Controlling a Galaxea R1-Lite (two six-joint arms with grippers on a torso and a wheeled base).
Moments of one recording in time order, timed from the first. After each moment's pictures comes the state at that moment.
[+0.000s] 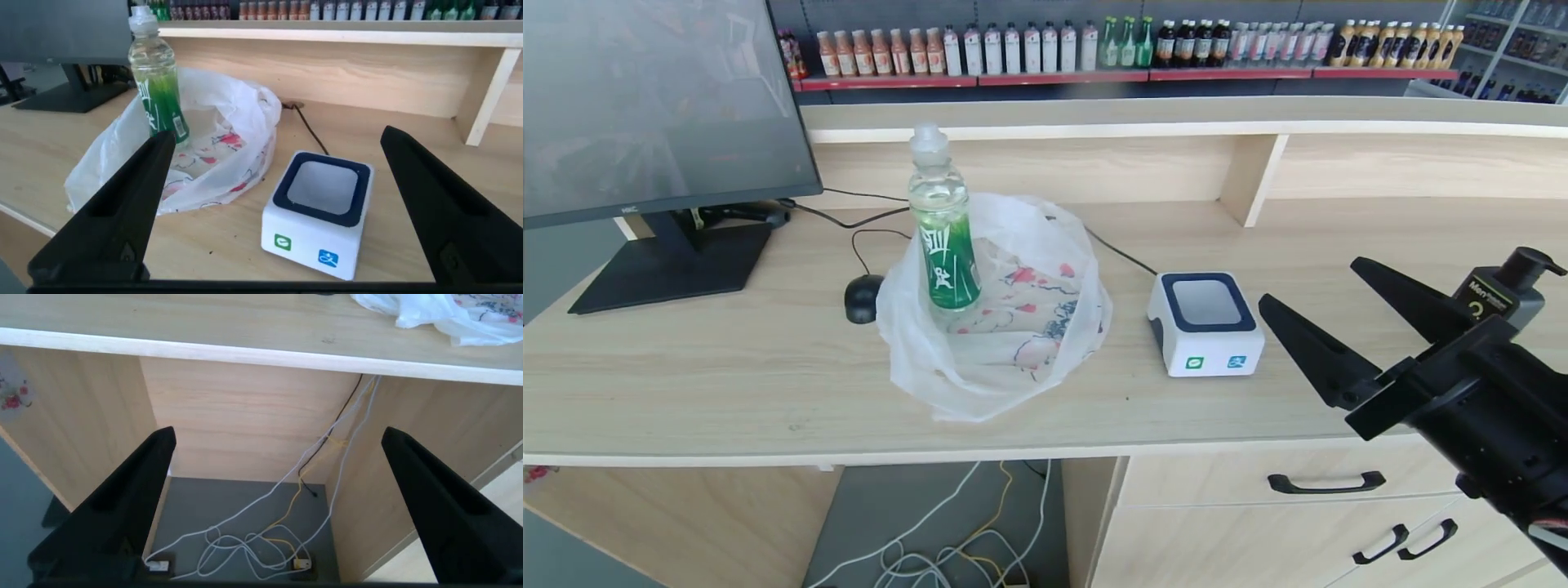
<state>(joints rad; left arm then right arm) 0.00 0.00 0.00 0.00 0.00 -0.01 0.62 1.43 -0.28 -1.50 -0.13 -0.10</state>
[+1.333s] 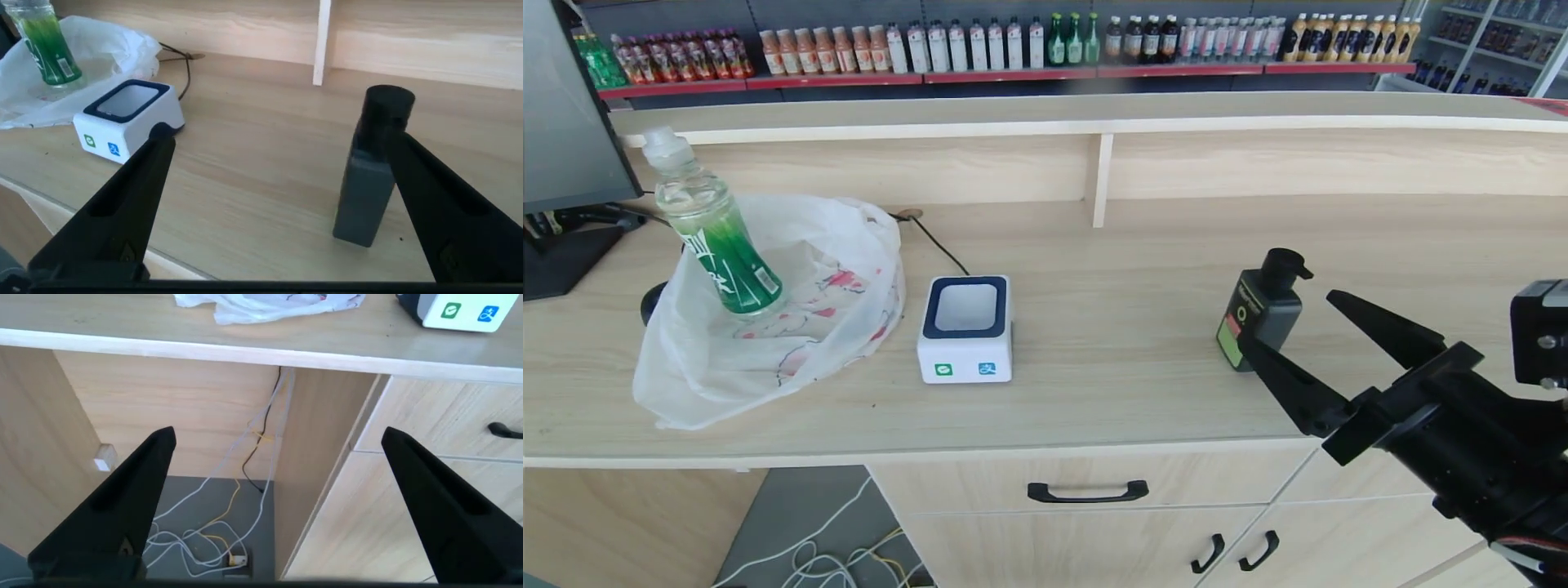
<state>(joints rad) 0.00 0.00 0.00 0.00 0.00 -0.01 0.62 1.47 -0.23 -1.50 -0.14 -0.10</state>
